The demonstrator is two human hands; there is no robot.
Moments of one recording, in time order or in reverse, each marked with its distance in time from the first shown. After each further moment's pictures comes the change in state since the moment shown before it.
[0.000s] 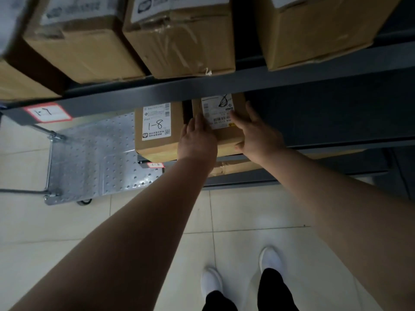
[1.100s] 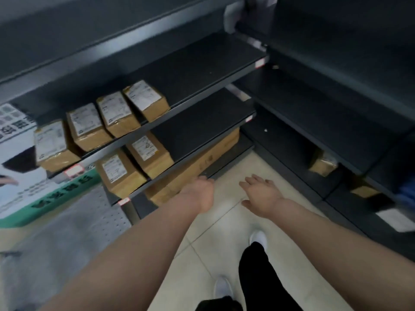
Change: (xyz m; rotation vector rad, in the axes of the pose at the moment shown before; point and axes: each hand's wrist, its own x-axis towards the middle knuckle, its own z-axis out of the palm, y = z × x) left_hand -0.312 0.084 -0.111 0.176 -0.260 0.713; right_hand -0.451 -0.030 -0.046 -0.049 -0.062 0.442
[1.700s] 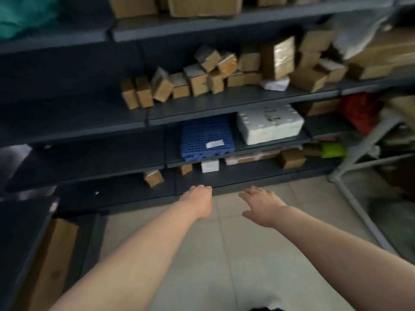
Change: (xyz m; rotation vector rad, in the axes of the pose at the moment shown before) left_hand -0.089 0.461 0.058 0.520 -0.029 0.857; right_hand -0.411 0.199 0.158 0.467 0.189 0.886
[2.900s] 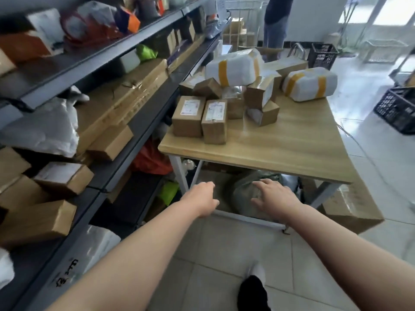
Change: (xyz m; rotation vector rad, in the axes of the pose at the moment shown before) left_hand 0.319 0.638 -0.128 0.325 -0.136 1.007; right_hand -0.152 0.549 -0.015 0.551 0.333 1.250
